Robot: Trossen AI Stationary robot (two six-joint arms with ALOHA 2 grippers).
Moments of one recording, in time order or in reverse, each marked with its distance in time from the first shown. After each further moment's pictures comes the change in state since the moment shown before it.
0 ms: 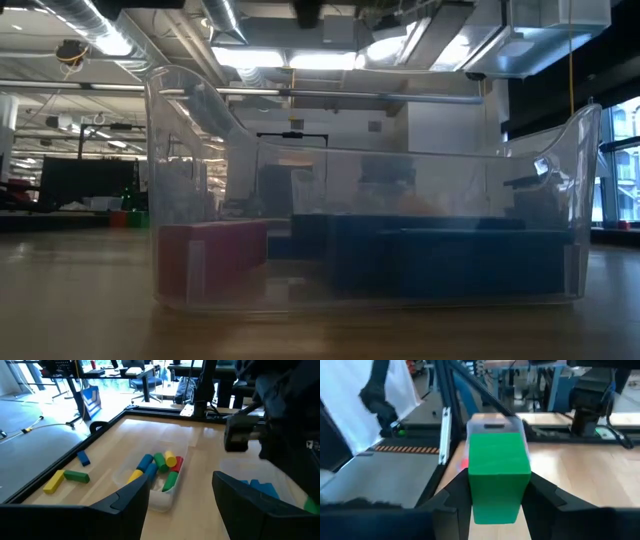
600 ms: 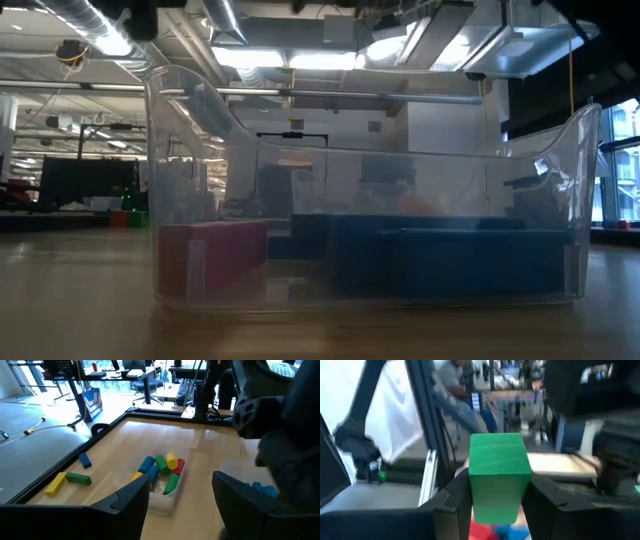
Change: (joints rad) left arm 0.011 -0.003 0.000 0.015 -0.001 0.020; right arm -0.105 0.505 0.665 0.019 -0.118 -0.054
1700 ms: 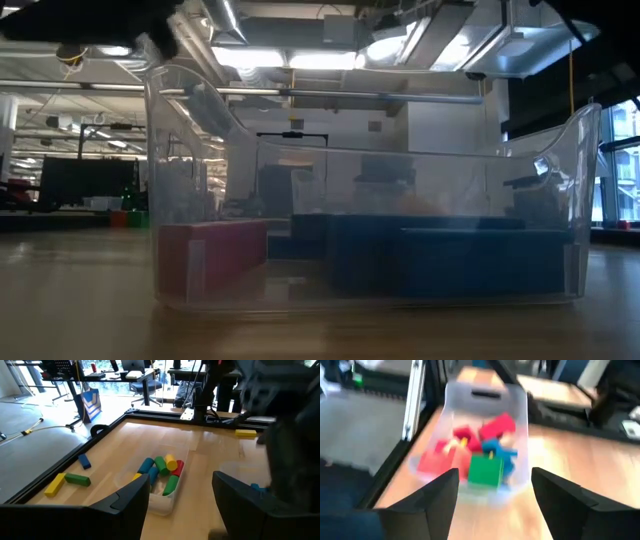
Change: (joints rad) left arm -0.005 -0.019 0.000 -0.011 0.002 -0.001; right arm 0.011 0.019 0.192 -0.584 0.013 -0.099
